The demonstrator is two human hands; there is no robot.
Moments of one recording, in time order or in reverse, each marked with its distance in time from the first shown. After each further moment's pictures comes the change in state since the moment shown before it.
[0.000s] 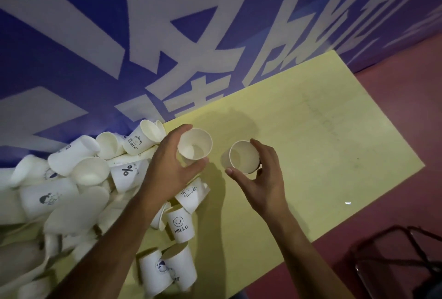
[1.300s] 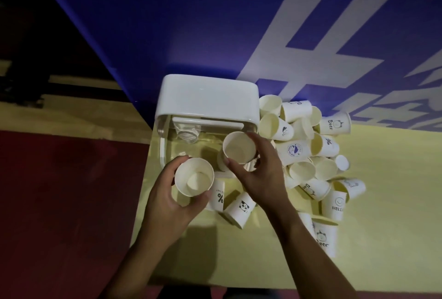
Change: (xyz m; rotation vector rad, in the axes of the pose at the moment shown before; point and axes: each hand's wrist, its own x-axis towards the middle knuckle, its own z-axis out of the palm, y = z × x) left_hand -0.364 -0.212 -0.292 -0.273 0.611 -0.223; right_hand -0.235 -0.230 0.336 -0.058 -0.453 -0.407
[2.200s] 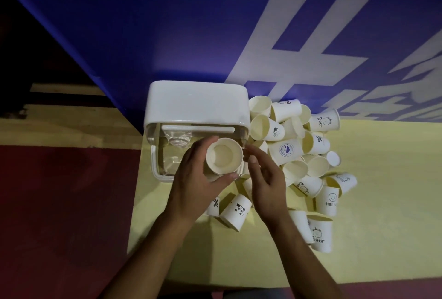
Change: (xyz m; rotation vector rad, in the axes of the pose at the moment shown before) left_hand 0.054 0.027 0.045 0.174 -0.142 0.212; right_hand -0.017 -0.002 -0.008 0.339 0.094 0.213
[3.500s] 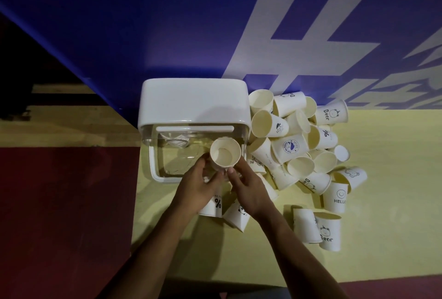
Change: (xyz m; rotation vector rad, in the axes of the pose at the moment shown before) left_hand 0.012 -0.066 0.038 -0.055 -0.272 -0.468; right_hand 0.014 0.072 0.022 -0.222 -0.339 0.209
